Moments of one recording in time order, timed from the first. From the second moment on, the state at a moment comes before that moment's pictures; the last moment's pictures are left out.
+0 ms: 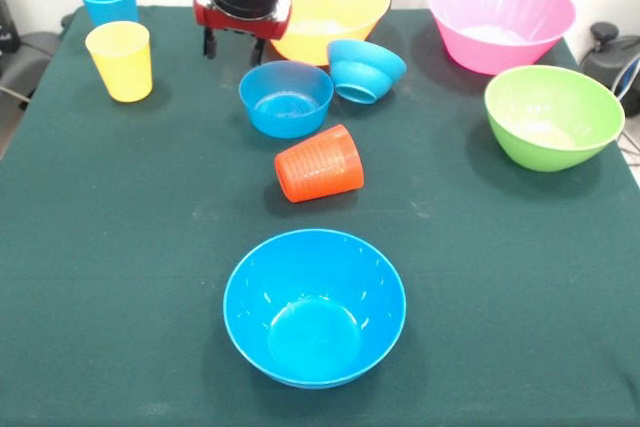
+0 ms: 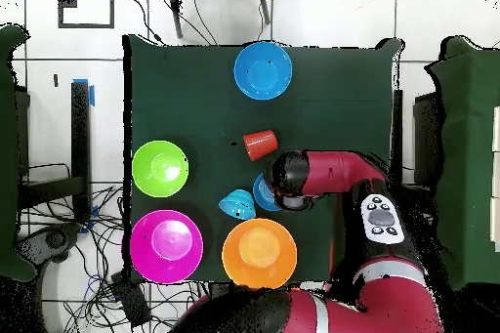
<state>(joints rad) -0.39 -0.51 0.03 1.58 -0.45 0.81 1.79</state>
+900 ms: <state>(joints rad) -0.41 -0.37 0.00 1.56 -0.45 0.70 1.79</state>
